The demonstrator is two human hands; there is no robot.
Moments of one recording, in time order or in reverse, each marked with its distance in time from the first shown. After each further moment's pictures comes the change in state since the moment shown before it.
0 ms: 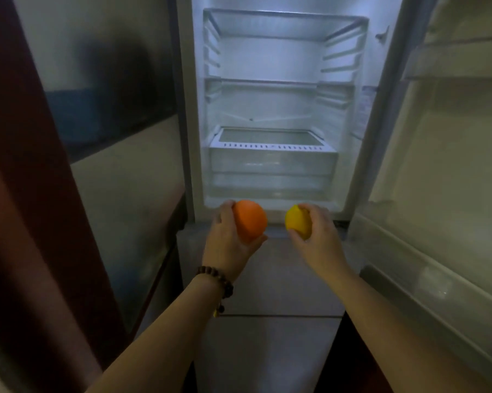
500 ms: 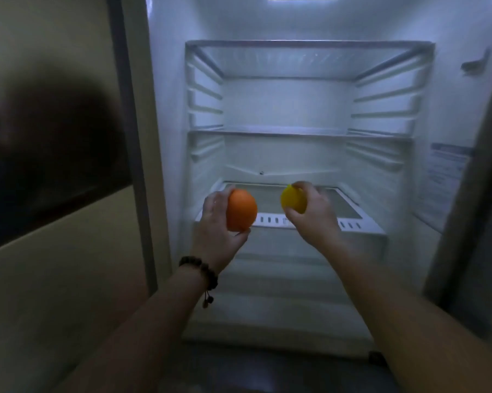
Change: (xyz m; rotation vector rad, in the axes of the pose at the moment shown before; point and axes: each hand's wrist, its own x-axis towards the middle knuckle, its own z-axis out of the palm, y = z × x) left_hand 0.282 -0.041 0.053 0.088 0.176 0.217; right_hand 0.322 0.045 0.072 0.061 0.016 -0.096
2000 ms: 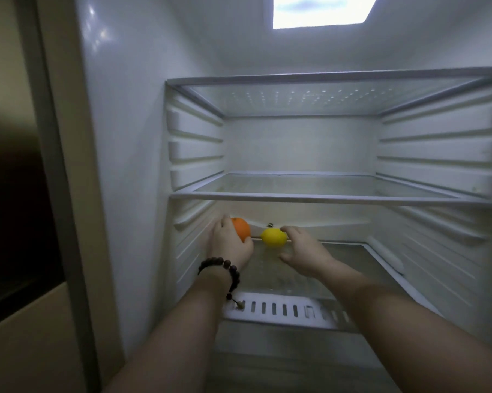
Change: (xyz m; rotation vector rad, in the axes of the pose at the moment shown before) left_hand 0.175 -0.069 0.080 0.227 -0.082 -0.366; right_hand 0.155 0.063 0.086 -0.302 -0.360 -0.060
